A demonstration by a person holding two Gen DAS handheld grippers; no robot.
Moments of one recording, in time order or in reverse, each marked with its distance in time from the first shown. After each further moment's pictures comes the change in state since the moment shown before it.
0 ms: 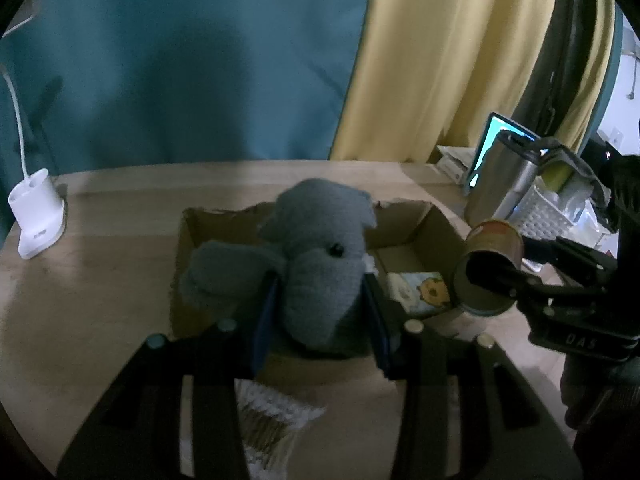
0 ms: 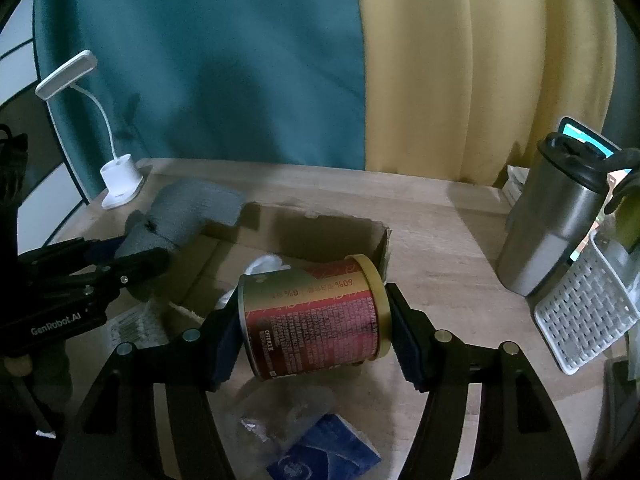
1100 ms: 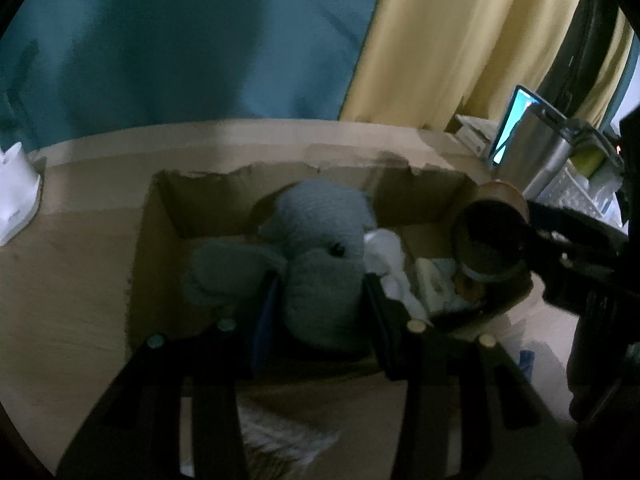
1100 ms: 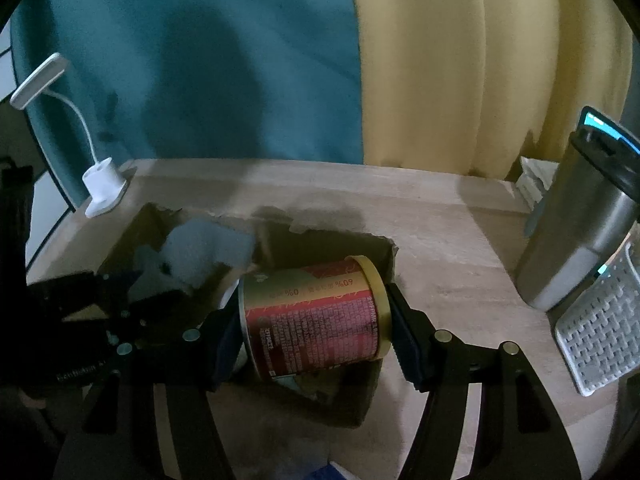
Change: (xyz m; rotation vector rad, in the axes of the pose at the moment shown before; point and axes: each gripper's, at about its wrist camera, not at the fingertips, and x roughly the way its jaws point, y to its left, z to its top) left arm 0.054 0.008 -0.003 -0.024 0.136 0.004; right arm 0.048 -0.006 0.016 0.037 0.041 0.003
